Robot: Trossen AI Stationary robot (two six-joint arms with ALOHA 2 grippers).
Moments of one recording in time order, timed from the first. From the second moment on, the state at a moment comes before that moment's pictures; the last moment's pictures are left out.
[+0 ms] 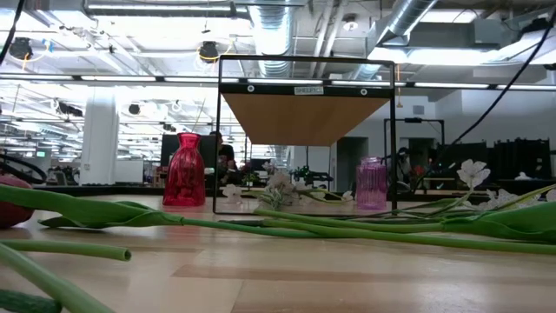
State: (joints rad) left arm -0.31 1.21 1.12 0.13 -0.29 -0.08; right arm 0.16 1.41 1.32 -0.17 -0.12 0.09
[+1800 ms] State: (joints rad) left arm -0.27 1.29 1.14 0.20 -0.16 0.00; right arm 0.21 1.56 1.31 -0.11 -0.13 0.08
